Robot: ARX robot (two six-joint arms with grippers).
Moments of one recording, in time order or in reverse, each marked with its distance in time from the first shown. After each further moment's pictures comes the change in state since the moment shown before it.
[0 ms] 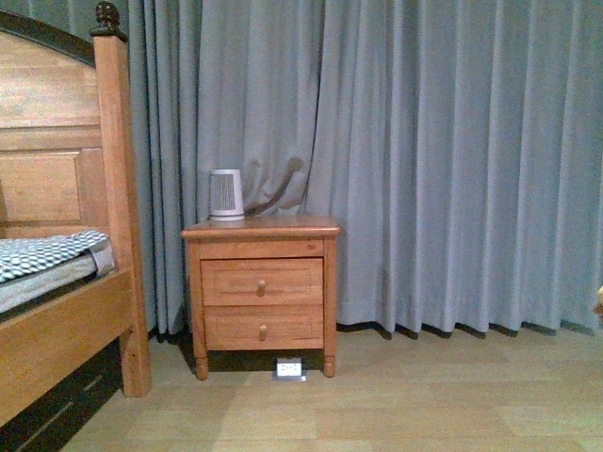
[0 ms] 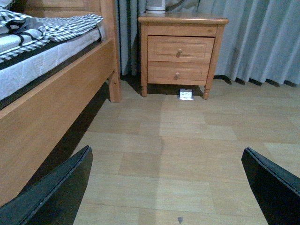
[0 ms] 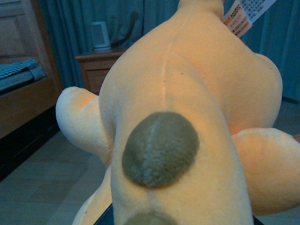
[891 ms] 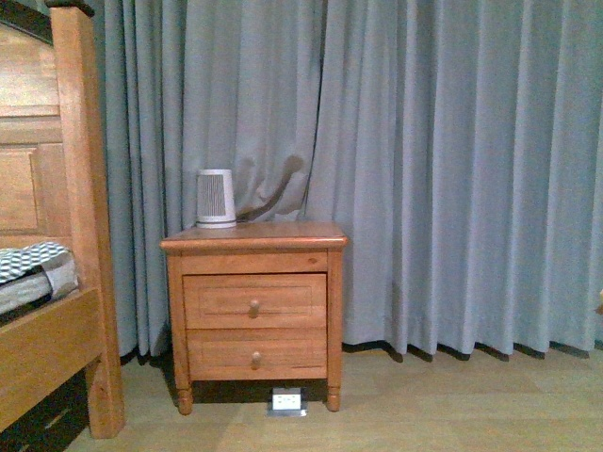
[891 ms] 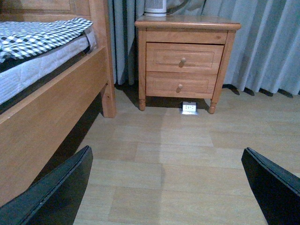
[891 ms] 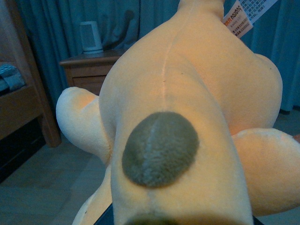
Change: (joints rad) left arm 0.000 0.000 0.000 0.000 -0.001 0.000; right arm 0.000 0.000 0.000 0.000 0.001 0.000
